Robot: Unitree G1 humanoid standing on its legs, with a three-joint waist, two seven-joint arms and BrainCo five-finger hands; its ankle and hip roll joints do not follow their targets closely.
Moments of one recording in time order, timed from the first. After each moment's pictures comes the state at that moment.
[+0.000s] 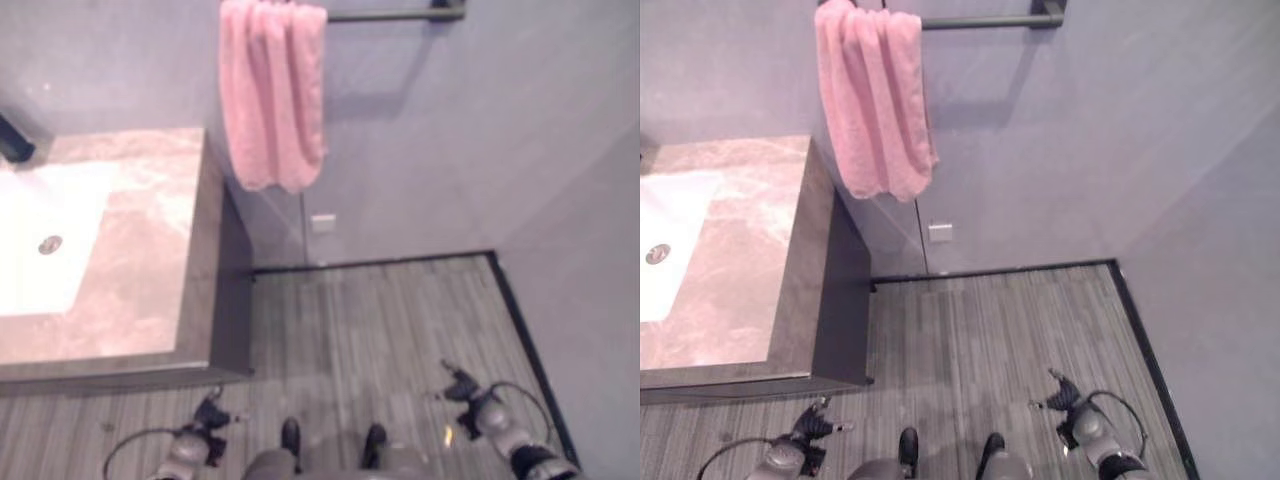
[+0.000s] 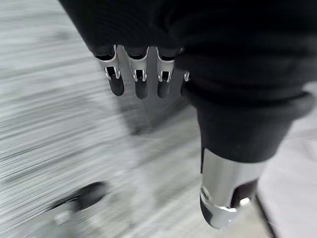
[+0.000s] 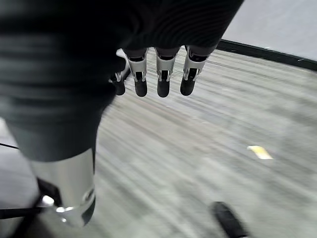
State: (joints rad) left arm 0.03 0.36 -0.23 0.93 -0.02 -0.16 0.11; right arm -0.10 -0.43 0.31 0.85 -0.15 -0.09 -0.06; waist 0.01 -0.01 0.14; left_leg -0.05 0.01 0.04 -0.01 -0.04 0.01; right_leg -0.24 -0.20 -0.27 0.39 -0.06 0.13
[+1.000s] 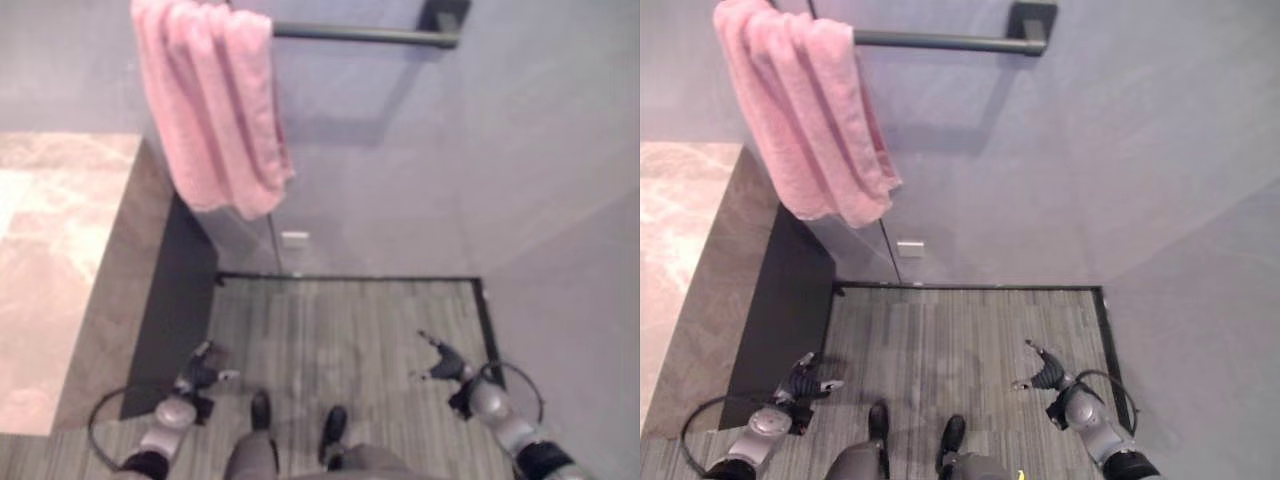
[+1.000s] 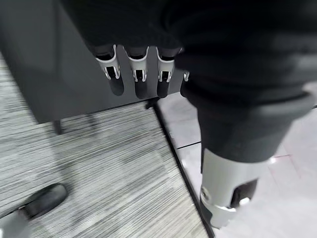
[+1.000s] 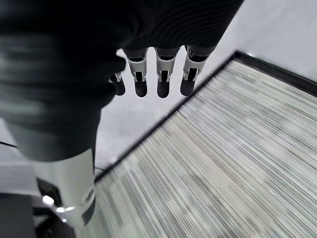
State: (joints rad) left arm -0.06 0.42 -0.22 0.87 -0.02 -0.16 0.13; right arm -0.09 -0.47 0.38 0.68 -0.20 -0.09 -0.04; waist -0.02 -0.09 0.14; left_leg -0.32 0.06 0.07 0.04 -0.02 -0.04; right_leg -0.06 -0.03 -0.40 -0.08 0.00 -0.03
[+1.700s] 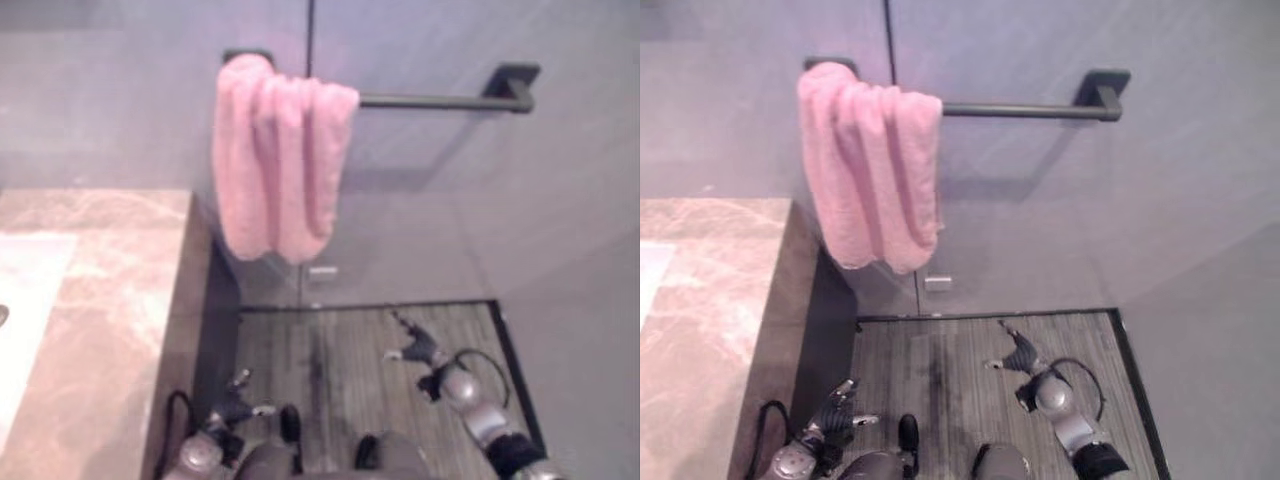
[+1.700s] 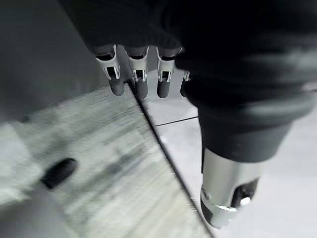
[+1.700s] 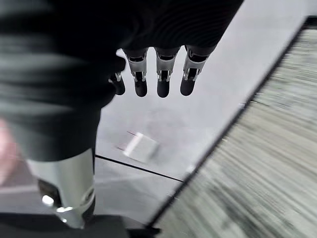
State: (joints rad) left arm 0.17 0.38 -0.29 0.60 0.02 -0.14 0.08; right arm -0.12 -0.38 0.32 0.47 -0.18 -0.10 -0.03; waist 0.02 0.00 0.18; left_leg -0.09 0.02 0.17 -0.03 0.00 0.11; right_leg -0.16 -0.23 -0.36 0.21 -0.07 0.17
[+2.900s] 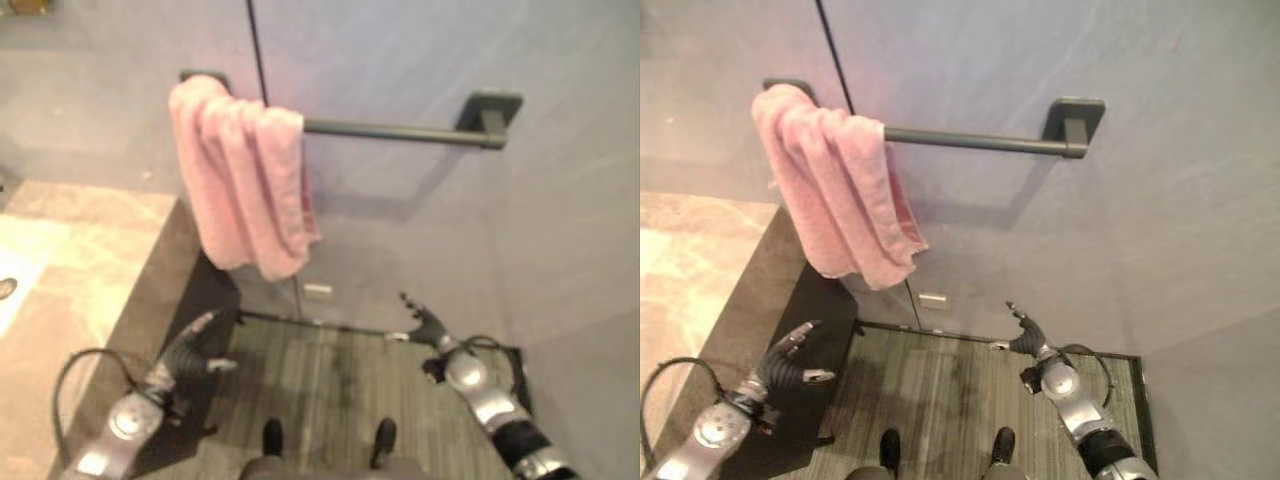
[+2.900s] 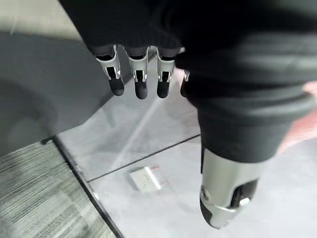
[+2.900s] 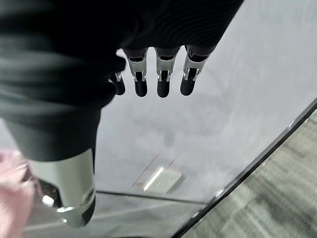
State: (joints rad) left arm 0.31 0.87 -0.16 0.00 -0.17 -0.16 -0.05; right arm -0.14 -0.39 0.34 0.49 -0.08 -0.09 -0.05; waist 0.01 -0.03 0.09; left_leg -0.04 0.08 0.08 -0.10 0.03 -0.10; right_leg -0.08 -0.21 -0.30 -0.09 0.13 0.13
